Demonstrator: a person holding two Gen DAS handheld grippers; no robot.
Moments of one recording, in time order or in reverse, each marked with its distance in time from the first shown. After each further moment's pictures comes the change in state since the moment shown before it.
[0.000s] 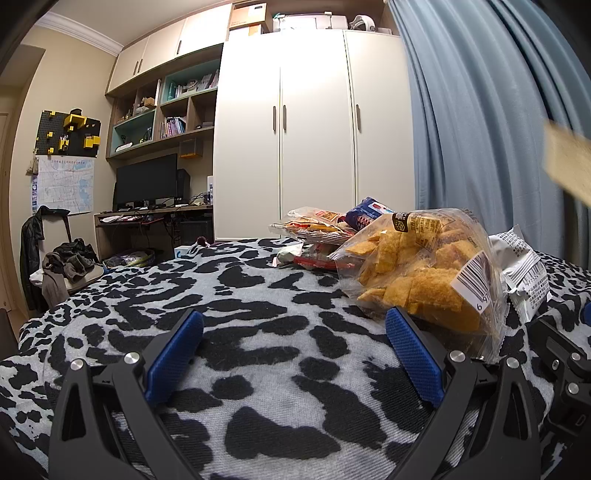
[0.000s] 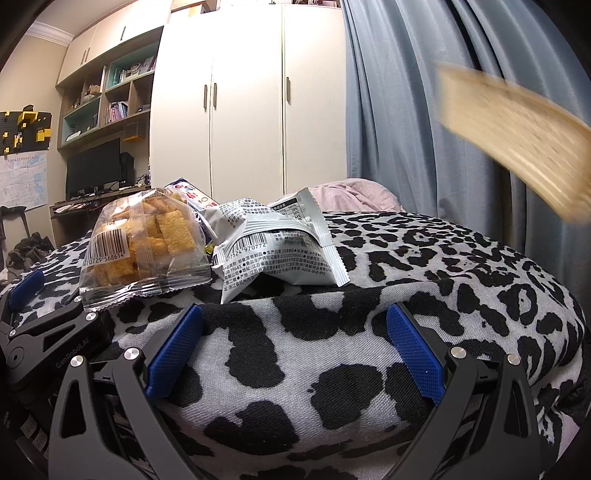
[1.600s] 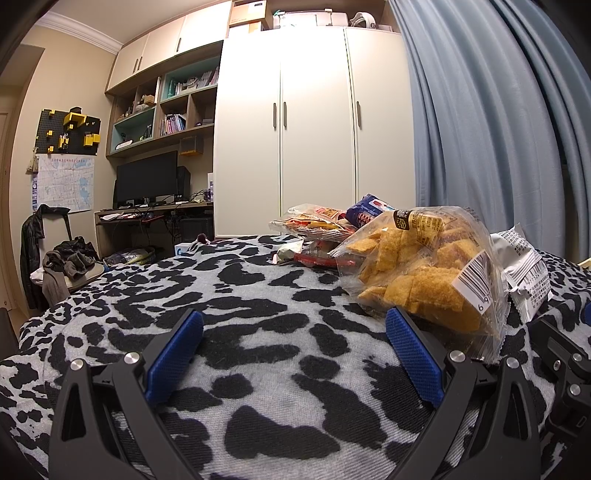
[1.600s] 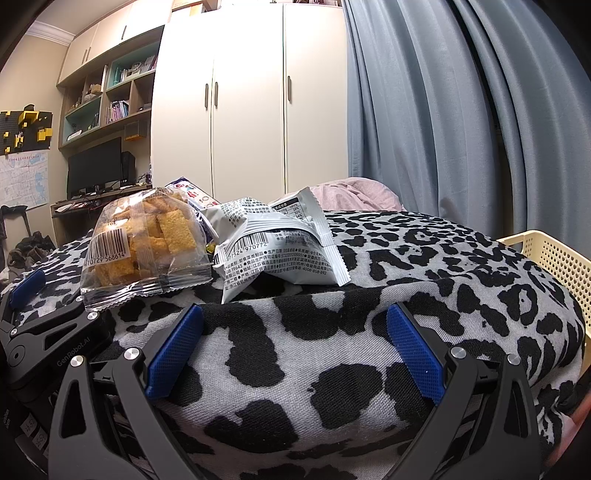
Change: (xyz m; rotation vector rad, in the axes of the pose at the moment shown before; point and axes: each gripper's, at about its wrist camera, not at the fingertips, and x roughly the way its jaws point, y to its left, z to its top) left arm 0.000 0.002 -0.002 -0.001 0.002 -0.001; right arm 0.001 0.001 0.000 0.000 0.001 0.000
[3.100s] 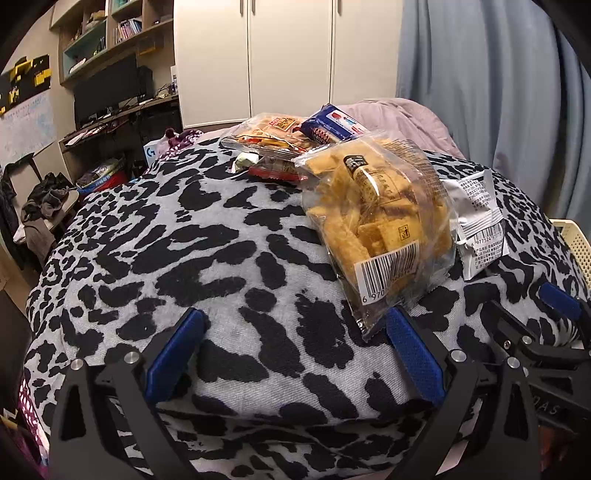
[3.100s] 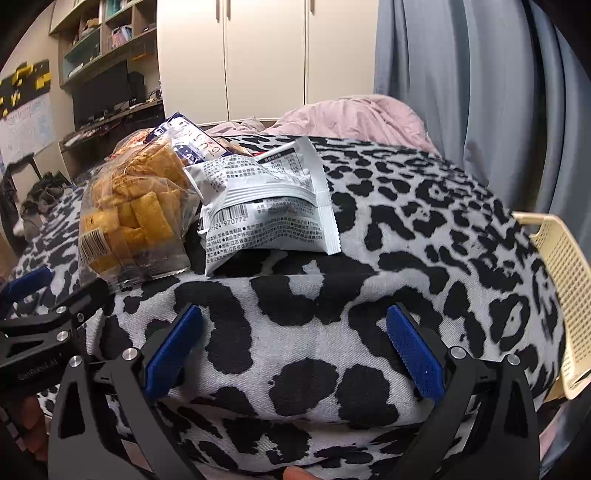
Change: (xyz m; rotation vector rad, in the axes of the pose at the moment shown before) left arm -0.006 -0.029 0.040 0.034 0.553 -0.106; right arm 0.031 -0.027 0.031 -0.060 0.432 0.083
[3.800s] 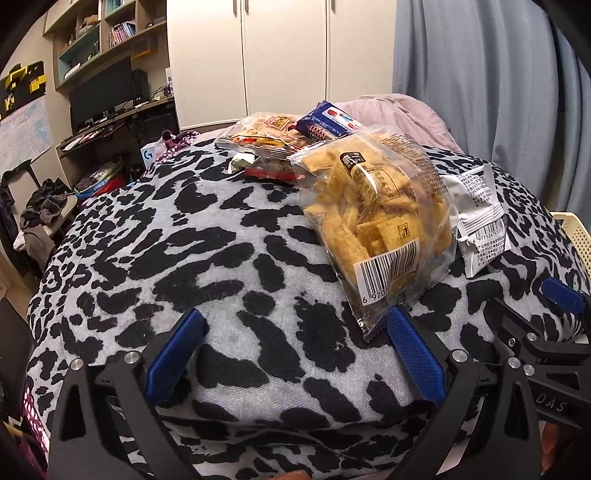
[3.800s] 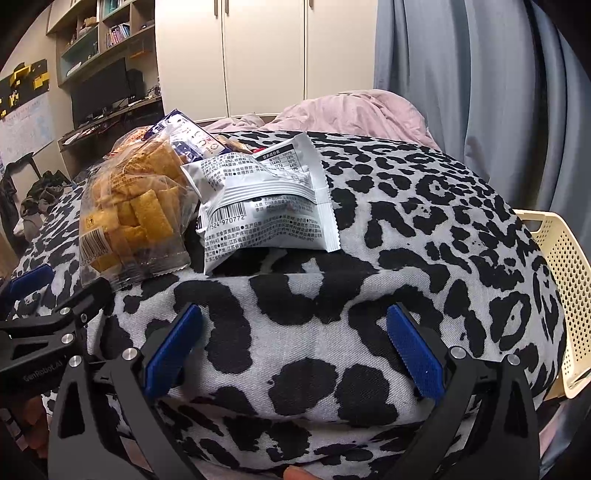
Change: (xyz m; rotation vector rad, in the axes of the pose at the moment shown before) left arm 0.006 0.001 0.010 0.025 0.012 0.004; right arm -0.002 0.003 0.002 -0.005 0.012 -0.005
